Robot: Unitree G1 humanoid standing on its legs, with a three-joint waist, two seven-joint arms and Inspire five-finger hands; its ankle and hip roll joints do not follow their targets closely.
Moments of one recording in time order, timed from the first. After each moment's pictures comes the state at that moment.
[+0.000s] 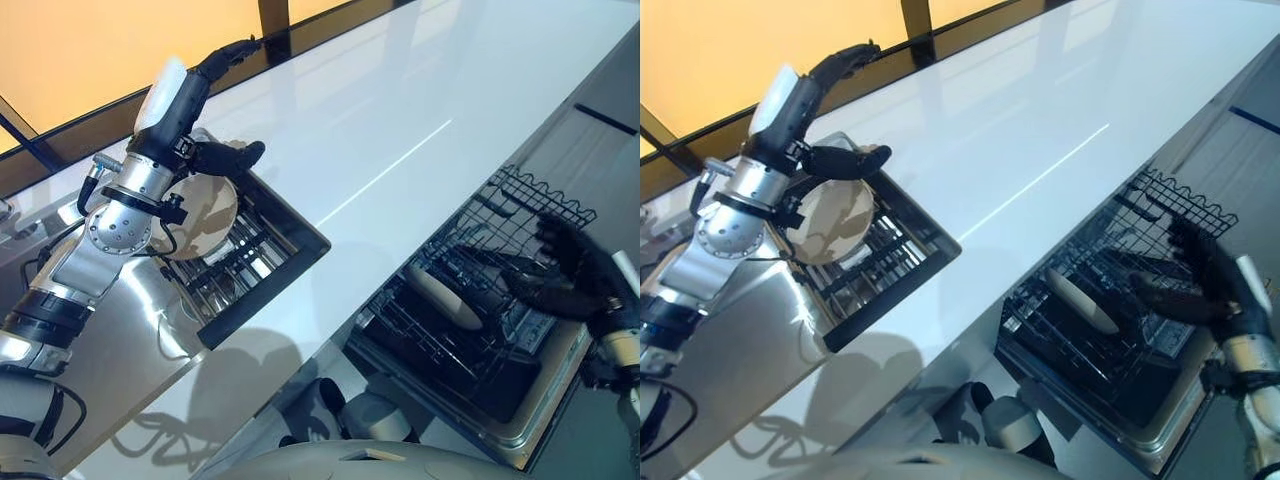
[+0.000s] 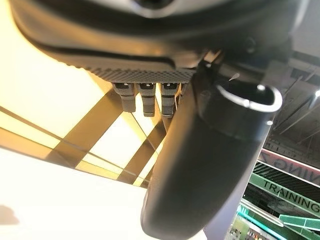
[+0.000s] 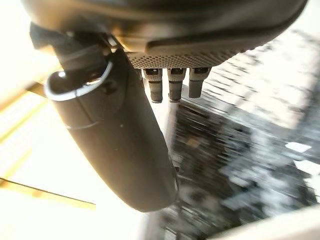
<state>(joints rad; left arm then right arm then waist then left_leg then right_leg) -0.49 0.96 -0.31 0.11 -0.08 -0.37 0.20 0.40 -0.62 -0.44 -0.13 0.41 -0.27 0.10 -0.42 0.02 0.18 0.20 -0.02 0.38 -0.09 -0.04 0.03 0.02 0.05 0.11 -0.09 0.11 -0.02</state>
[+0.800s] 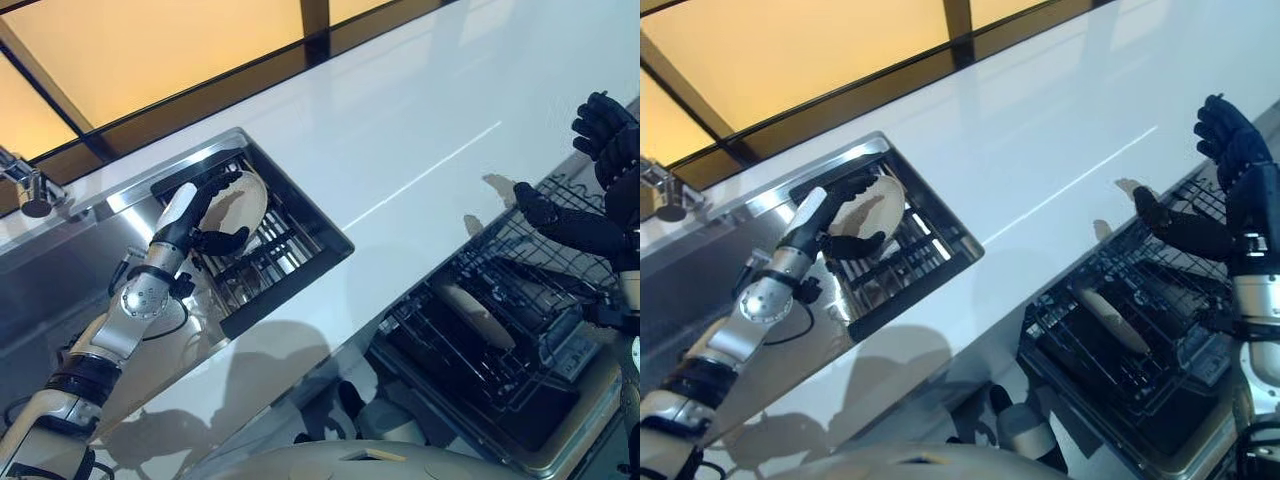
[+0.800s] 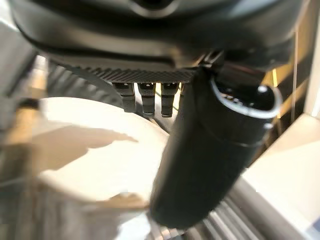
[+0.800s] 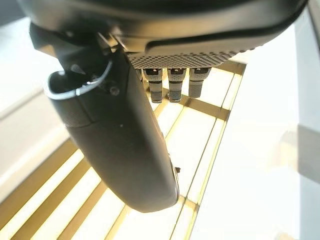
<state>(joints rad) -0.22 0.76 -0.27 0.31 0.04 -0.28 0.13 0.22 -0.69 -0.37 -0.20 0.31 -0.38 -0.01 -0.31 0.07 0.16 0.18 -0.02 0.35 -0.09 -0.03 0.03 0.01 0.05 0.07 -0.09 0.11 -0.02</state>
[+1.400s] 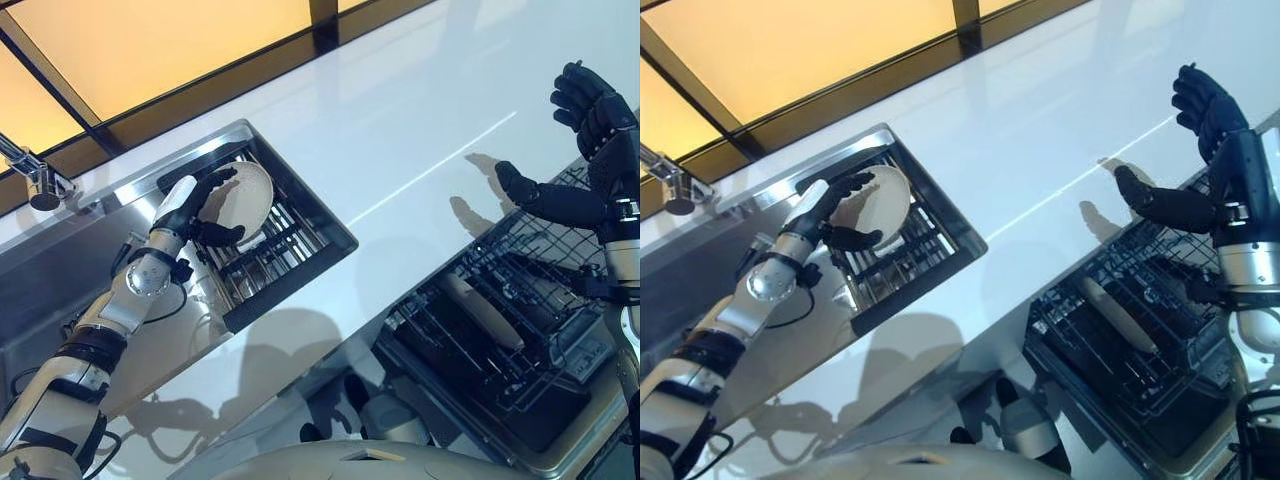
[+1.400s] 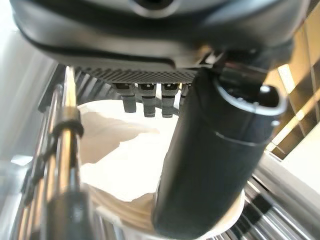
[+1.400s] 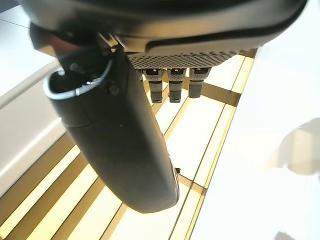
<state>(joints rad) -0.45 0.76 -0.35 0.58 0.04 -0.27 0.08 0.12 -0.78 -0.30 -0.18 0.31 -0.35 -0.05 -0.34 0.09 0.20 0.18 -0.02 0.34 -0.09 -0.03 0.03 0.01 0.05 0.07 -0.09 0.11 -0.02</state>
